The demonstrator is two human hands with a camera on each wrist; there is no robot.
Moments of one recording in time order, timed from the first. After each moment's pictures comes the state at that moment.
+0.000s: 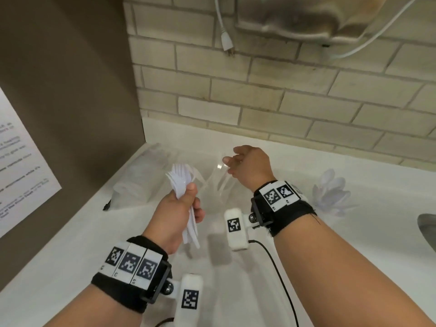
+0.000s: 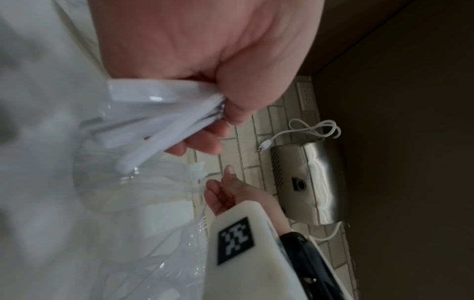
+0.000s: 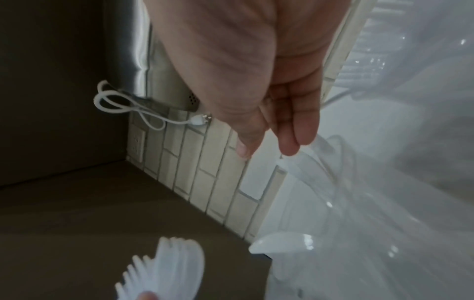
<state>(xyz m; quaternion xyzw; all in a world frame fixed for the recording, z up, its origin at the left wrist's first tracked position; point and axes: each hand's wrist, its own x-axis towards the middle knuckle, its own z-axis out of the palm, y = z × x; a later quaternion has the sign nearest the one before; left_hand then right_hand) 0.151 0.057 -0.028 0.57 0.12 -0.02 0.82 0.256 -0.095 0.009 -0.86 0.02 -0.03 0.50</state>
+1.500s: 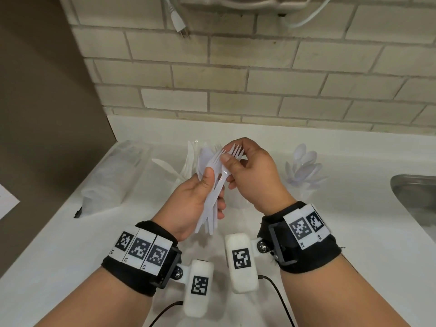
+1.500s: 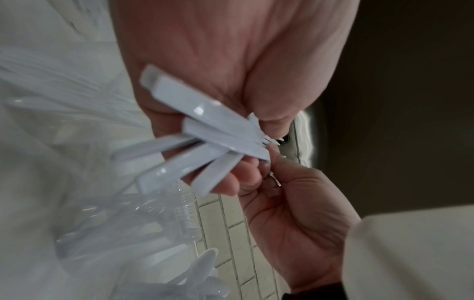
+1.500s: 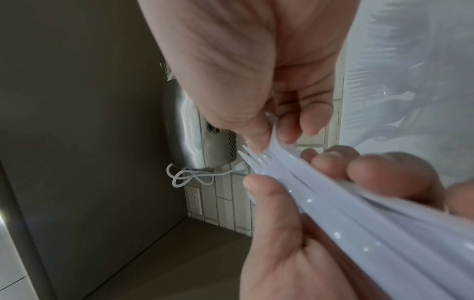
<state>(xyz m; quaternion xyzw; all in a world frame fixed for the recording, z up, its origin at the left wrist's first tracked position) 0.149 -0.007 -0.008 0.61 -0.07 -0.14 0.78 0.168 -0.146 0.025 -0.81 -0.07 -0.12 0.57</state>
